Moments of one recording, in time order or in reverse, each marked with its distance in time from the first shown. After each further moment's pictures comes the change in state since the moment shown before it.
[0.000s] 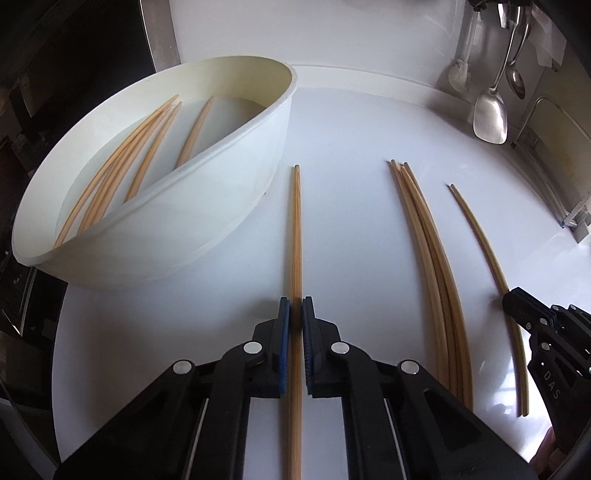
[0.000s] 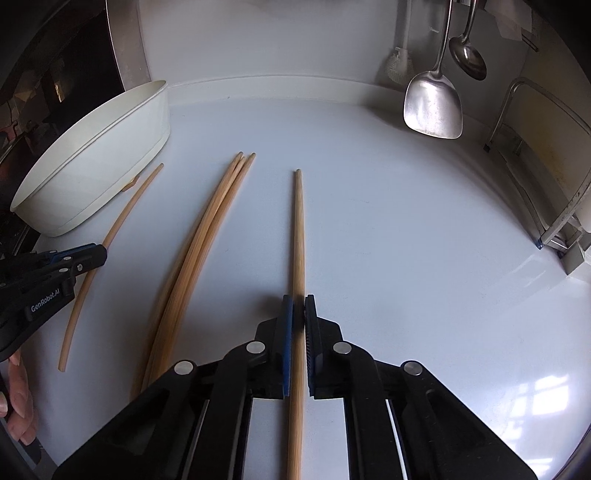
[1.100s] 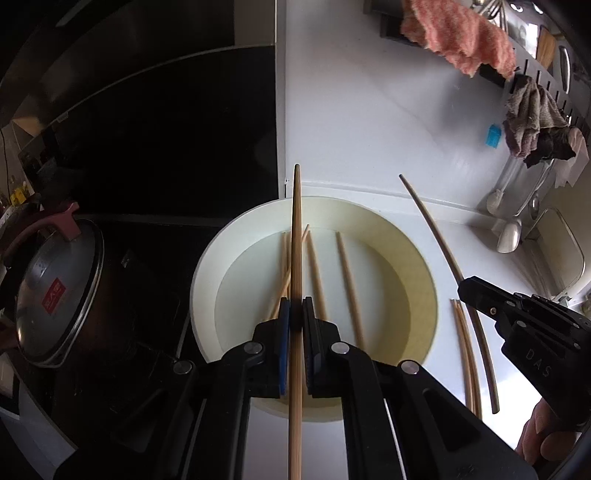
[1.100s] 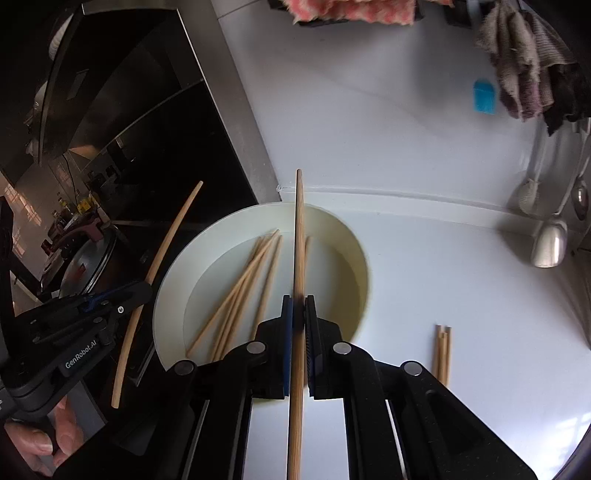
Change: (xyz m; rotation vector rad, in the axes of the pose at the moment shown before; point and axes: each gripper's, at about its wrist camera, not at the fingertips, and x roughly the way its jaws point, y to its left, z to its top) left arm -0.108 0.174 0.128 -0.037 -0.148 0.006; right arm -0.066 0.181 0.162 0.020 -0.122 0.274
